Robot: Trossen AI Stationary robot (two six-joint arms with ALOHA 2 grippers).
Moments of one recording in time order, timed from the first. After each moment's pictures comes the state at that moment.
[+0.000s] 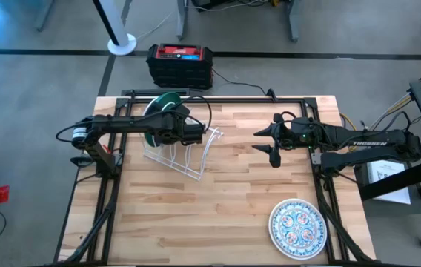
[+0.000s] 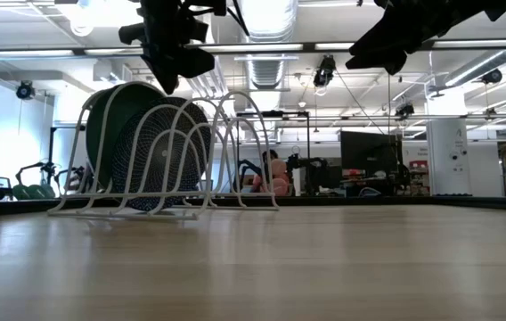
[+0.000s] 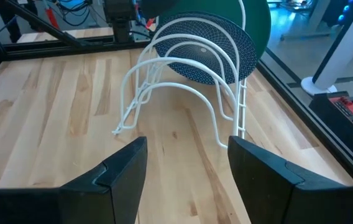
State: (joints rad) left arm 0.09 1.70 1.59 -1.46 -0.87 -0.87; right arm -0.11 0.89 0.68 -0.21 0.05 0.02
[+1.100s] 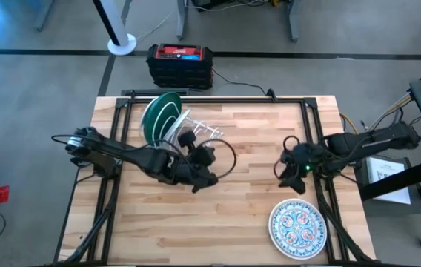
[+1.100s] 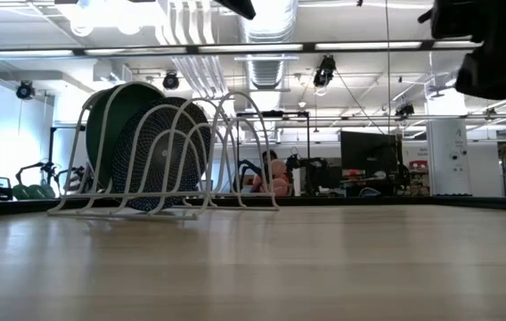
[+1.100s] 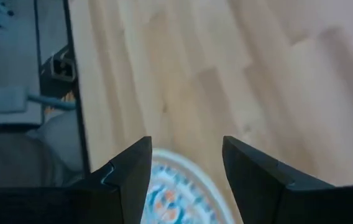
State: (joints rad) left arm -0.30 1.69 1.60 -0.75 -0.88 -0.27; right arm 0.21 0.80 0.68 -0.75 -0.21 0.68
